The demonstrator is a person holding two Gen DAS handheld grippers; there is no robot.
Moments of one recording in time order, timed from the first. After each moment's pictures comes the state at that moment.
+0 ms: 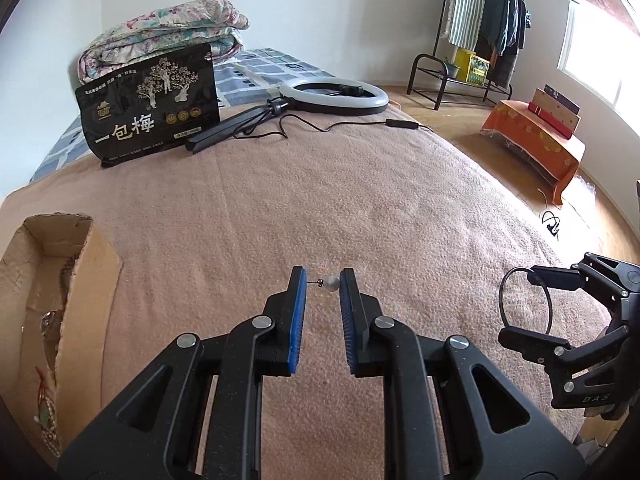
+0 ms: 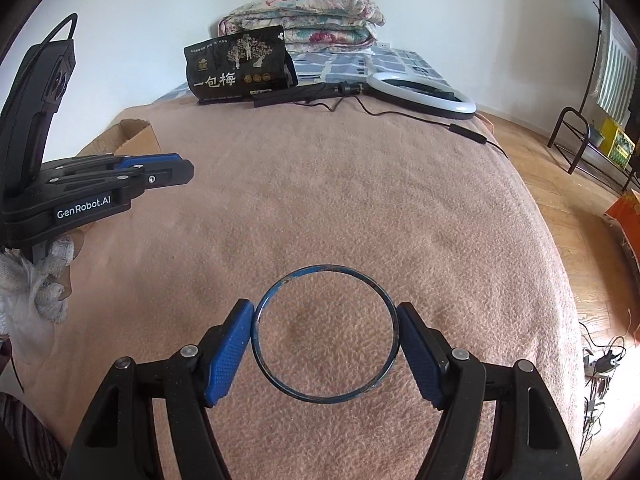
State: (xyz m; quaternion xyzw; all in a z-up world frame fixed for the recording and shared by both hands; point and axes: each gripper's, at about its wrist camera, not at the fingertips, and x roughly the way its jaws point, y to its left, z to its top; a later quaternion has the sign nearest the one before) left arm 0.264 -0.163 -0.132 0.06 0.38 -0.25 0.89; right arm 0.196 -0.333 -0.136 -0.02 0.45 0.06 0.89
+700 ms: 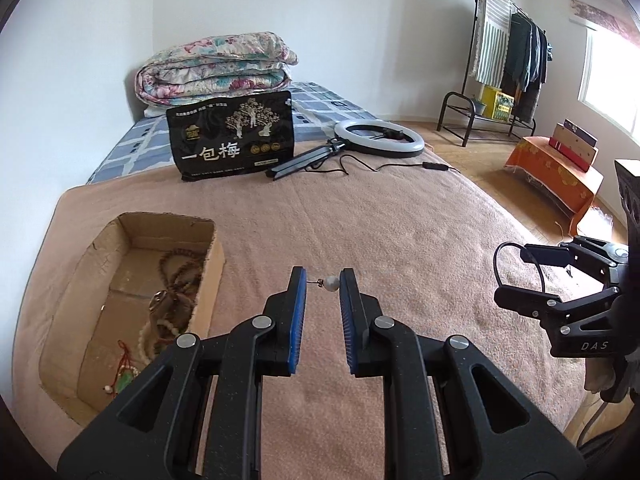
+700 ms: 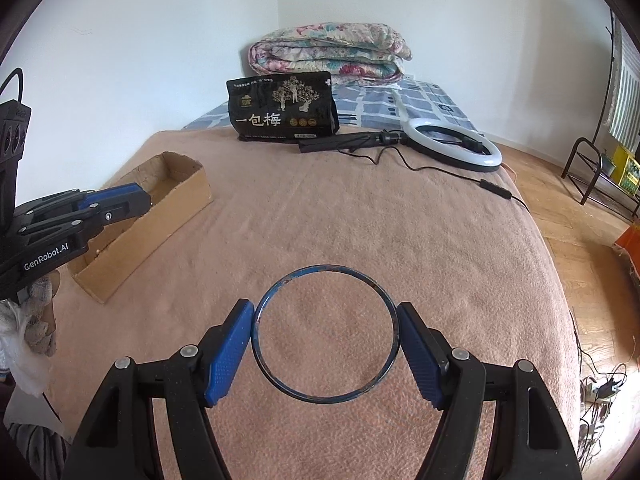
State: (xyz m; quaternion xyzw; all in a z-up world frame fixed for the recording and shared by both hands) left arm 0.219 -0.067 -0.072 0.03 0.34 -0.19 0.92; right arm 0.201 -0.275 -0.082 -0.03 0.40 0.09 0.91
